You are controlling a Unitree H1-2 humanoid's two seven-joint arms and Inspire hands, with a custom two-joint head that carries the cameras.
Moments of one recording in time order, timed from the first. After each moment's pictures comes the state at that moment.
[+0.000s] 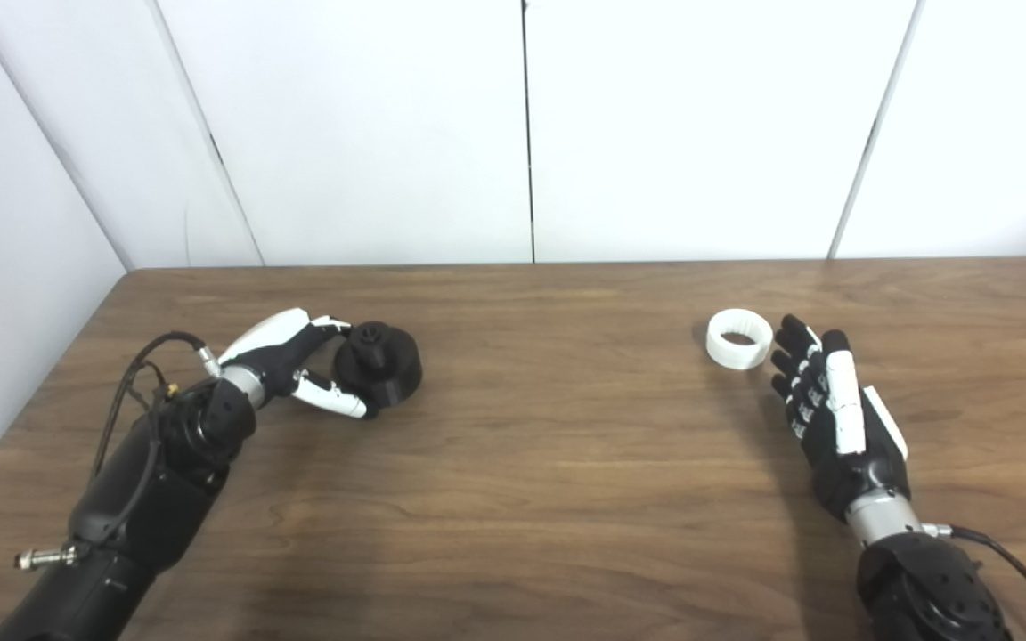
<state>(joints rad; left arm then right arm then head) -0.50 0.58 -0.26 0.27 0.55 0.31 -0.38 -0.18 -0.07 -0.10 -0.07 0.18 0.26 0.05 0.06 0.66</state>
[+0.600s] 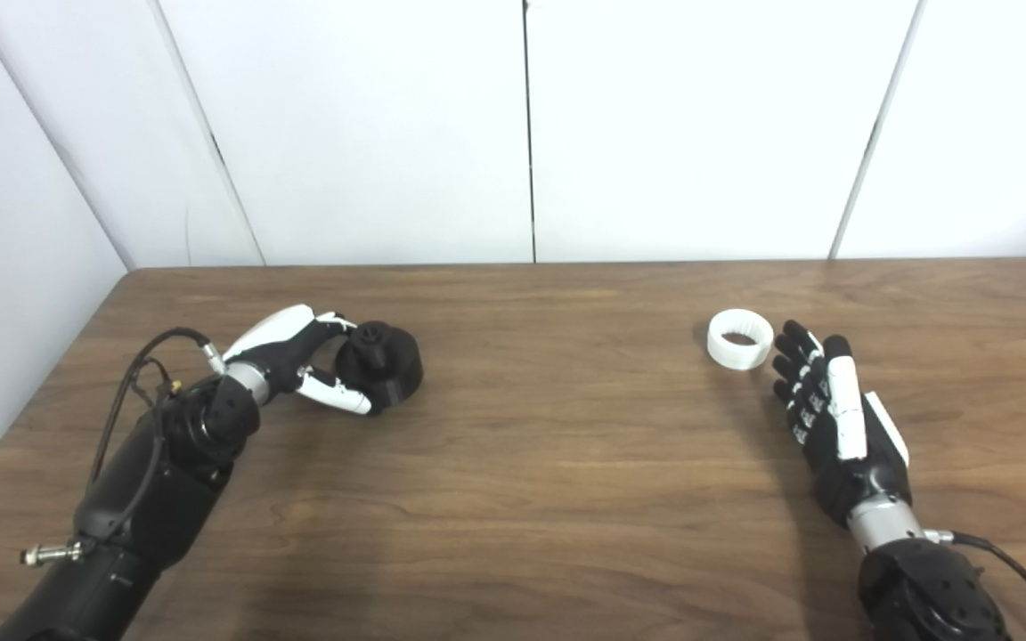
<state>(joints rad) -0.50 0.57 -0.26 0.28 0.54 0.28 -0.37 -0.17 -0.07 -0.10 -0.09 0.18 0.26 0.05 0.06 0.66</state>
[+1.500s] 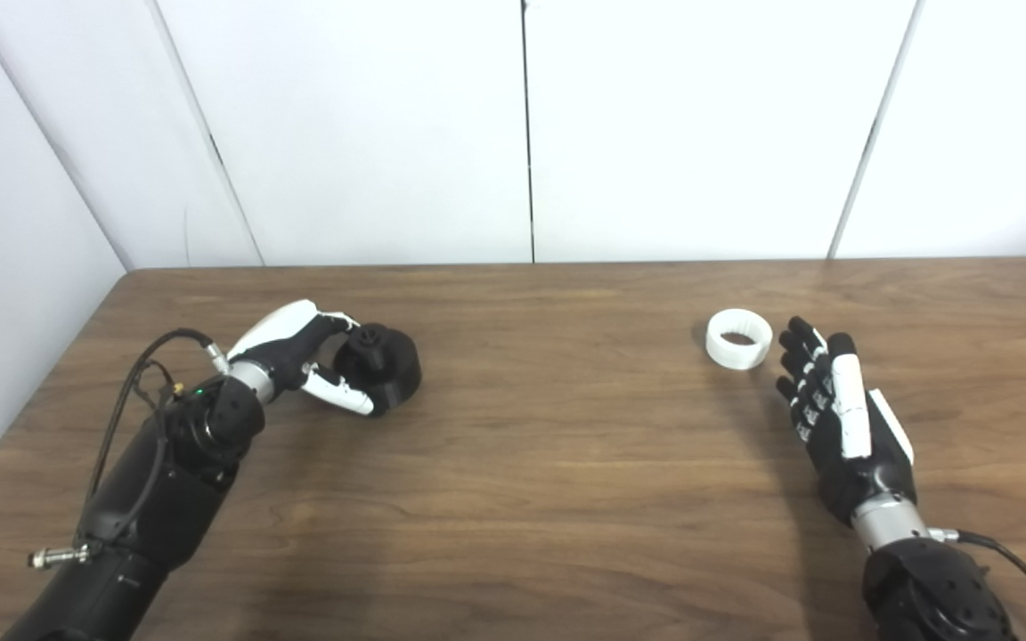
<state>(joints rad) -0.50 0.55 -0.24 0.29 0.54 0.26 -0.33 -0.16 -0.08 -0.10 -0.10 0.18 0.26 0.05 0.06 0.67</state>
